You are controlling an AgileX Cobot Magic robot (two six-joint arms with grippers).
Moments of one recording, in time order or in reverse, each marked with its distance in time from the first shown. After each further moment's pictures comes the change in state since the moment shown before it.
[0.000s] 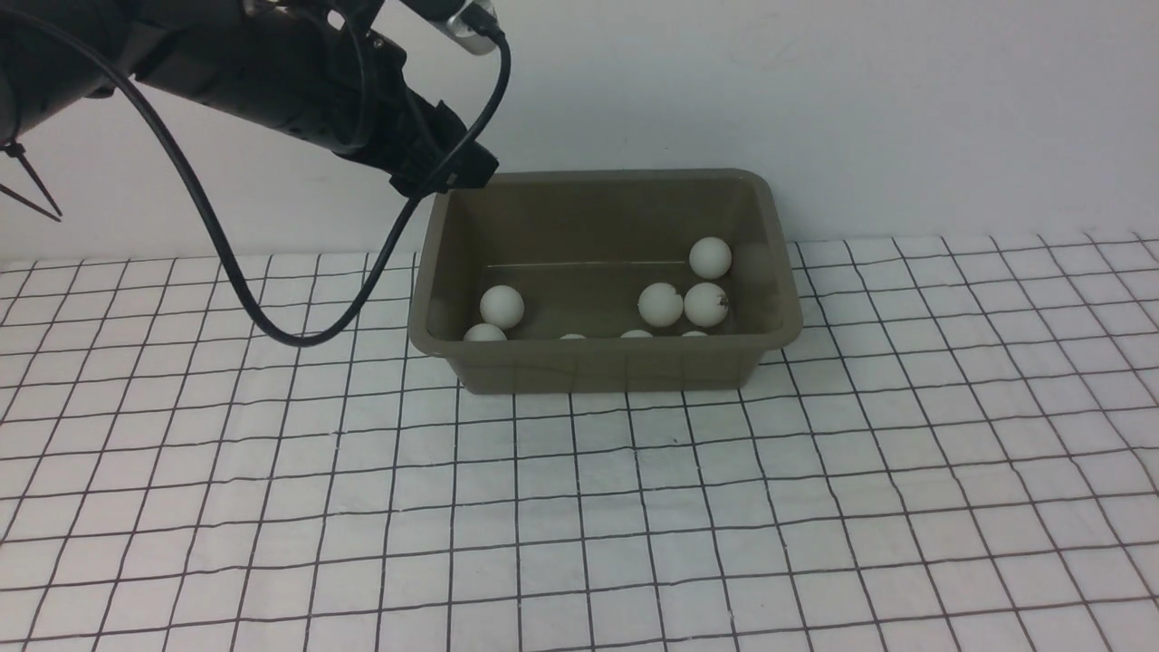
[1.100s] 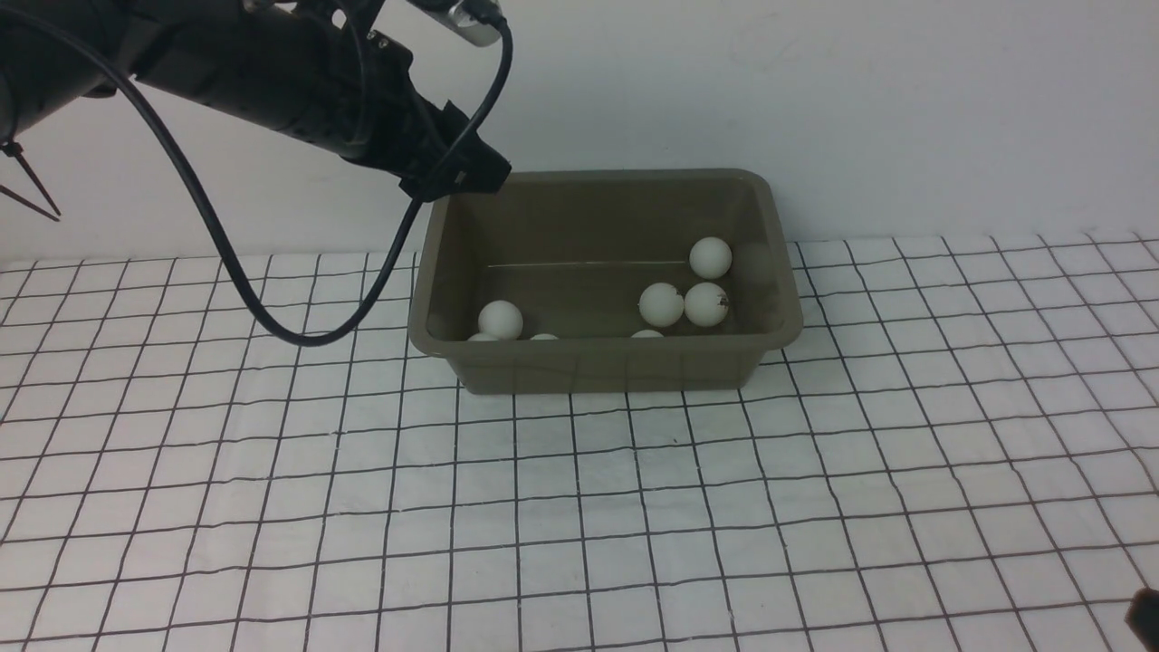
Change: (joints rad) right arm 0.000 -0.054 0.364 0.067 -0.189 0.029; left arm 0.000 -0.001 0.000 -0.049 0.042 -0.007
